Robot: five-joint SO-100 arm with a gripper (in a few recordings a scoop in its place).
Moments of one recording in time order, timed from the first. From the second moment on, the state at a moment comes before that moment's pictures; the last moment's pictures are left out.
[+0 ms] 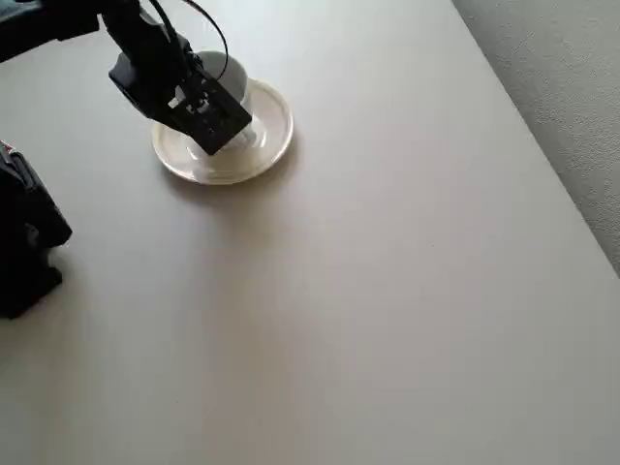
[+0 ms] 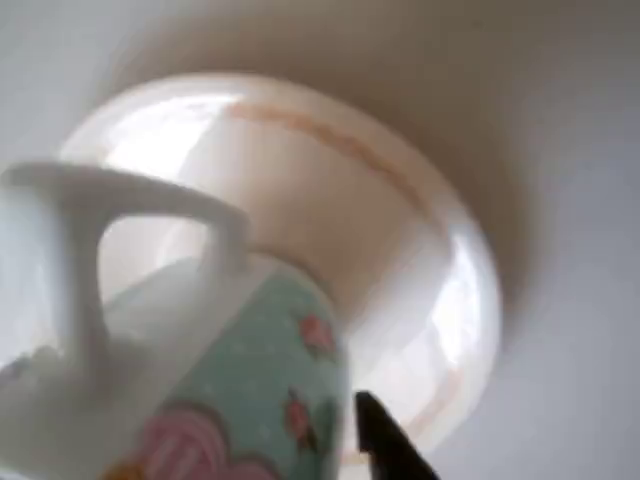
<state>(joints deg) -20.1 103.2 107.1 73.4 -8.8</state>
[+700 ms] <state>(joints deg) -10.7 116.8 91.7 86.6 -11.8</state>
